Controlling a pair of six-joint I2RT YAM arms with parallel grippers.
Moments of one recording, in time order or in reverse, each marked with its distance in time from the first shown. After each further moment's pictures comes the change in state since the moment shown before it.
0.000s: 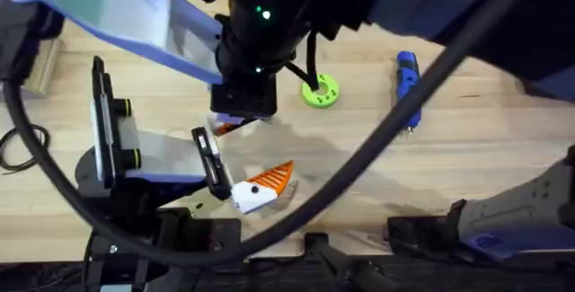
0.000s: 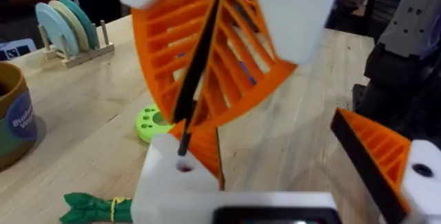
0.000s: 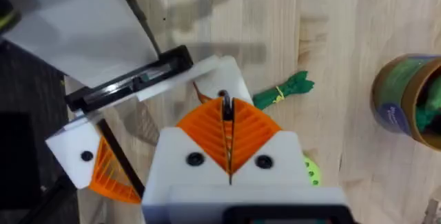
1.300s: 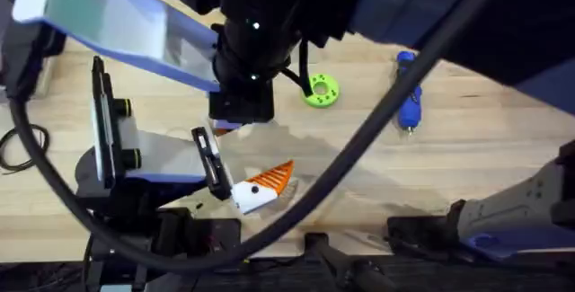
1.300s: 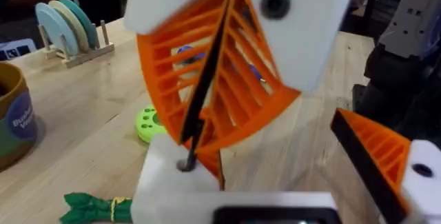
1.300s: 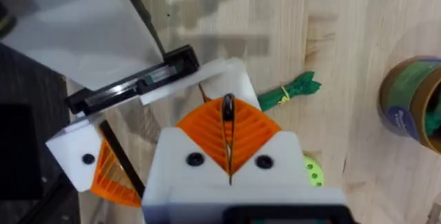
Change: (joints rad) left arm 0.000 0.000 0.000 0.000 0.000 0.000; right arm 0.013 0.020 0.000 -0.009 0.004 -0.007
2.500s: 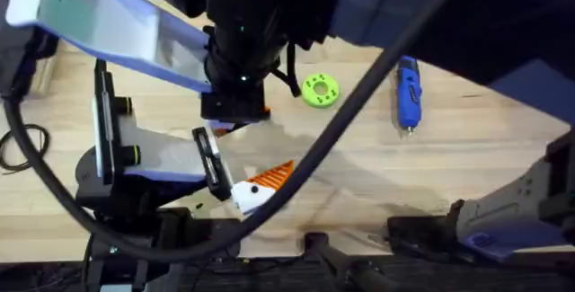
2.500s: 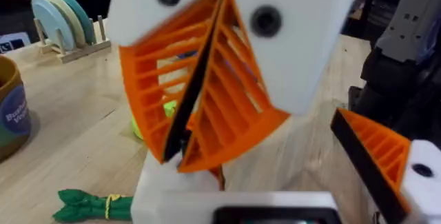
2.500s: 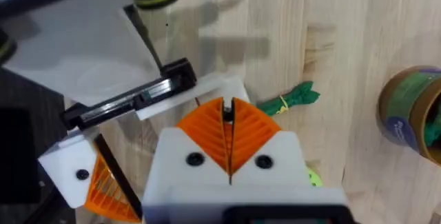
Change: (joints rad) left arm 0.000 0.000 0.000 -0.002 0.001 -0.028; right arm 0.003 0.033 0.016 0.022 -0.001 0.001
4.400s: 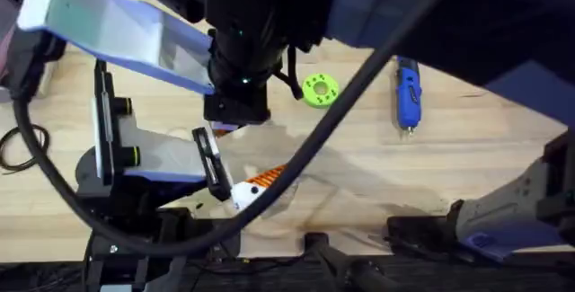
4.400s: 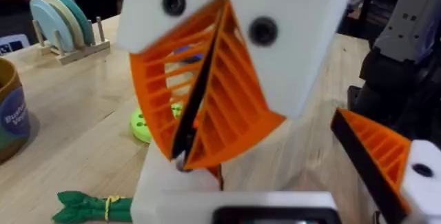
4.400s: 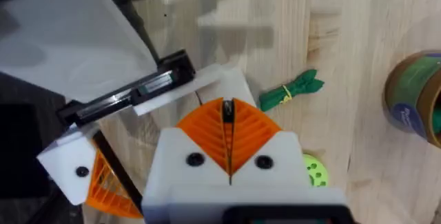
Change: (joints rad) left arm 0.000 0.000 0.000 0.000 0.005 0.005; right arm 0.006 0.005 0.004 -0.031 0.022 0.031
